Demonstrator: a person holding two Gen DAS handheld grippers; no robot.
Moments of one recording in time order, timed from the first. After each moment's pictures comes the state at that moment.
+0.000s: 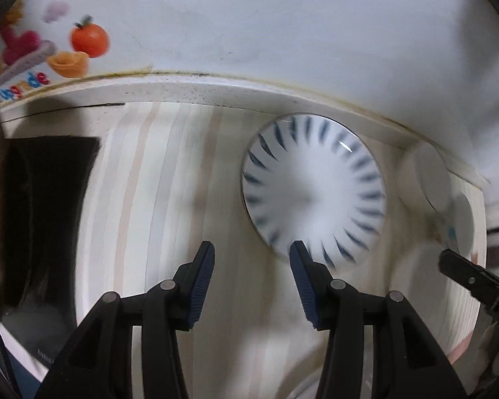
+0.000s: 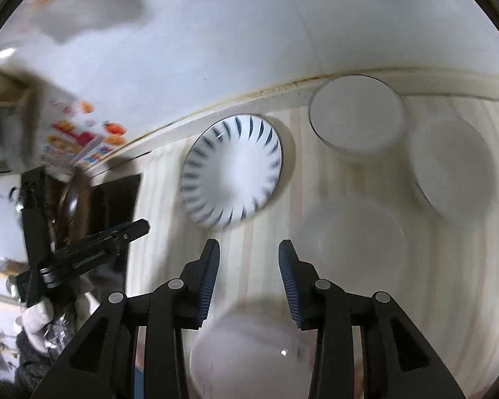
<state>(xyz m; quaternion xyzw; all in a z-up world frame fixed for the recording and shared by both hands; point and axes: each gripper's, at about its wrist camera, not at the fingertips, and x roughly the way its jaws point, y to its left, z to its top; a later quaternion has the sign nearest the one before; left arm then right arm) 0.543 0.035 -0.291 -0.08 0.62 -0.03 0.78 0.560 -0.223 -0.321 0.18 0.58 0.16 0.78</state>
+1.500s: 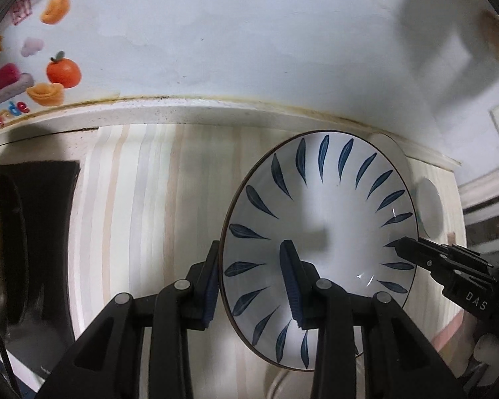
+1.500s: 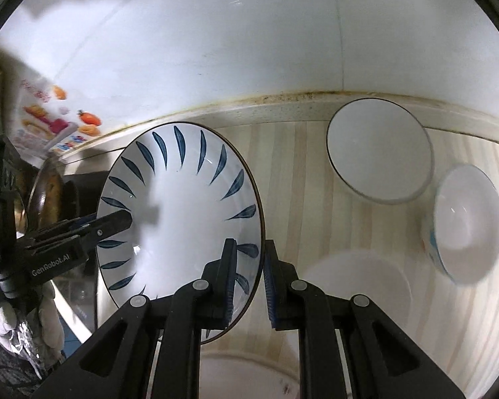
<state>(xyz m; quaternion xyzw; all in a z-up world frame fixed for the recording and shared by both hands) 0.489 0.047 -0.242 -0.07 0.59 -0.10 0.80 0.590 -0.198 -0.322 0.11 0.58 0.15 0.79</state>
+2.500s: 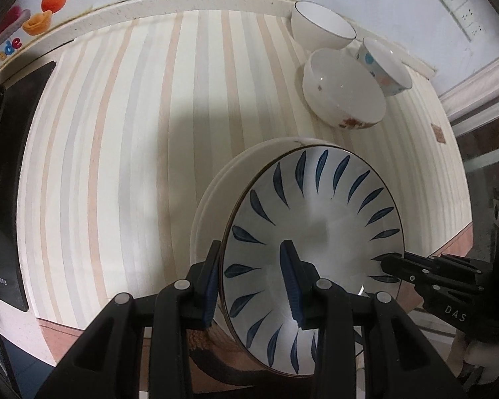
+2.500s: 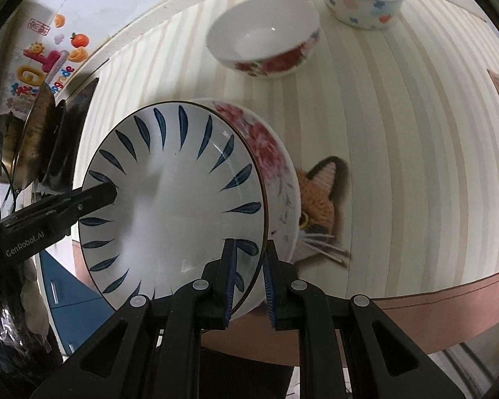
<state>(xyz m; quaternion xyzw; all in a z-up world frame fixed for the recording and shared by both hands) 0.329 -0.045 -0.305 -0.03 0.64 -0.13 0.76 0.344 -0.272 -0.384 0.13 0.66 0.10 0.74</state>
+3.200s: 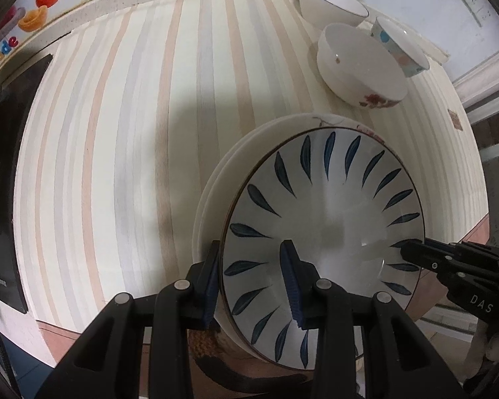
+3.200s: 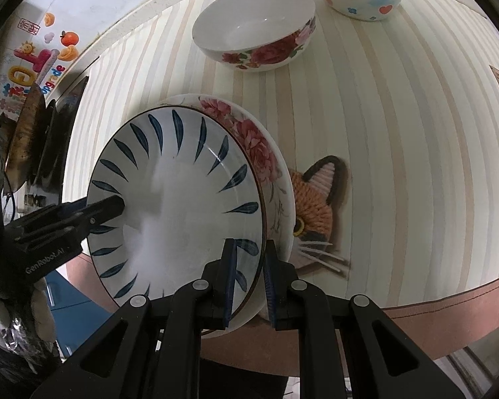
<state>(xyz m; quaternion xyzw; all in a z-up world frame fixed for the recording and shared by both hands) 0.329 -0.047 -0.332 -0.01 0.65 -0.12 0.75 0.358 -0.264 -0.397 0.13 0.66 0.09 0.73</state>
